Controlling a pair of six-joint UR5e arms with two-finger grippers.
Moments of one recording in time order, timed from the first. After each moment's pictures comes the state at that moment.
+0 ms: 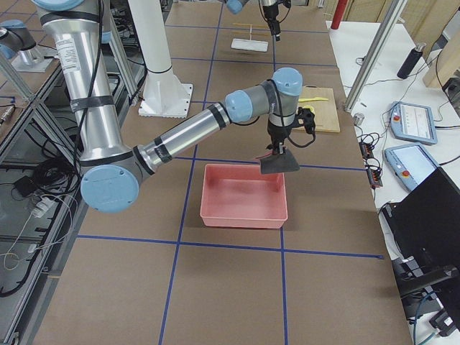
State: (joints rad) left arm -0.90 -2.04 -1.88 -1.69 -1.98 -1.27; right arm 1.33 -1.44 1.96 -1.81 2.35 0.25
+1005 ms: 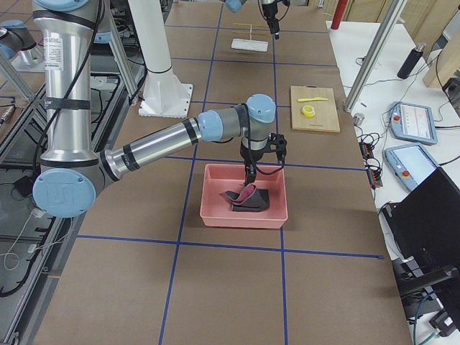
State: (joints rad) left arm -0.92 -2.02 -1.92 -1.69 -2.00 -1.25; right arm 1.32 -1.61 2.03 -1.79 2.35 0.25
